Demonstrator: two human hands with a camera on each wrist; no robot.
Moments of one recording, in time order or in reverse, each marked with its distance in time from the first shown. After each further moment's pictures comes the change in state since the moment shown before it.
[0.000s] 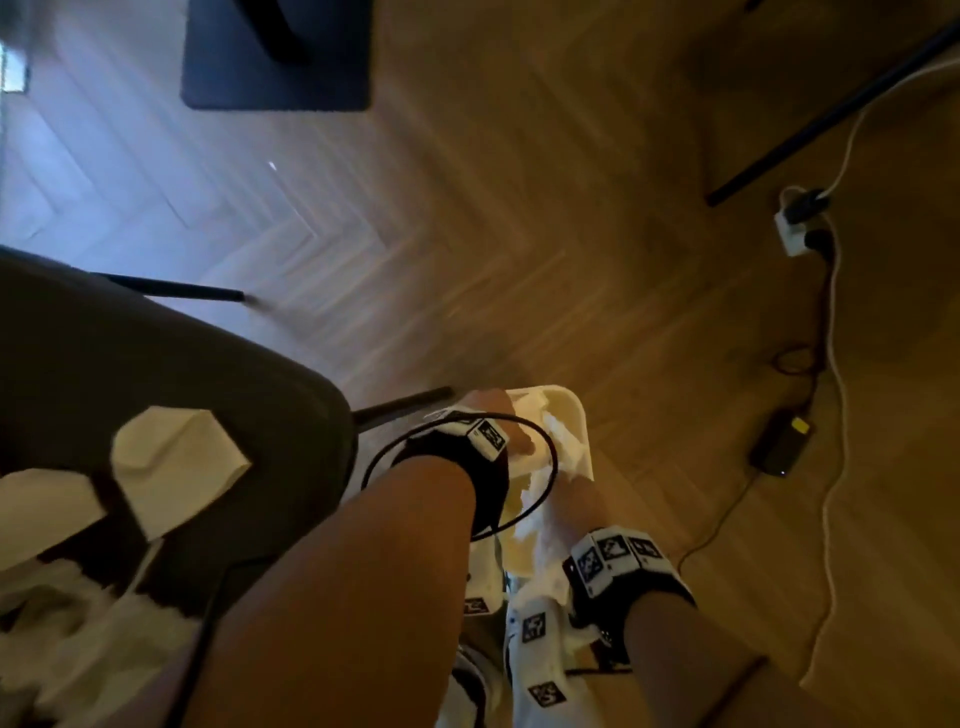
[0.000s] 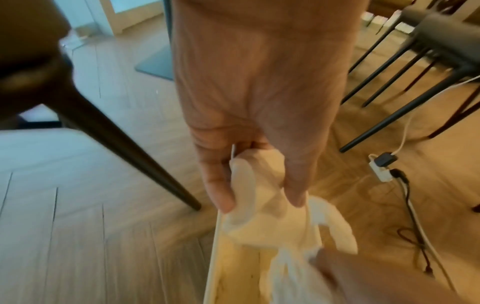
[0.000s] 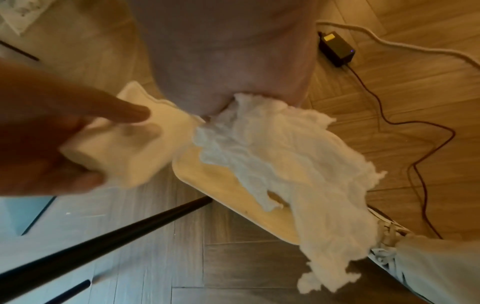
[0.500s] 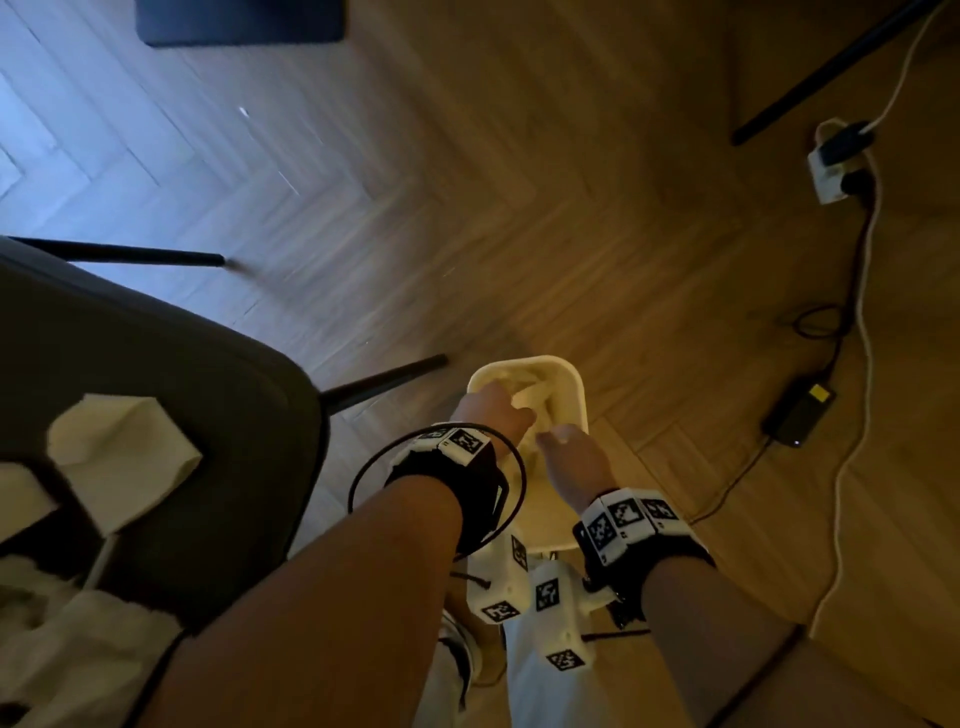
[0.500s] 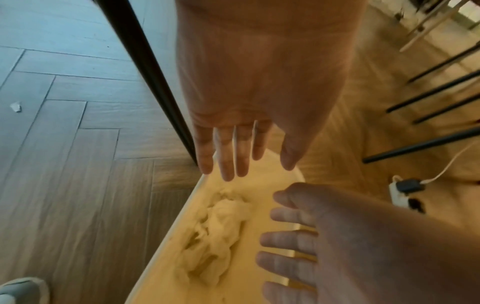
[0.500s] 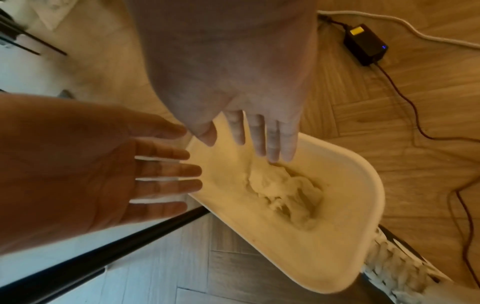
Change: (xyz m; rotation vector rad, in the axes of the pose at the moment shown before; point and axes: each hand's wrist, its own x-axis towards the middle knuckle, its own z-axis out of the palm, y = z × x) left_hand 0.013 0.011 0.032 -0.301 0.041 -0.143; right_hand 0.018 -0.002 -0.033 0.259 -0.081 -0.077
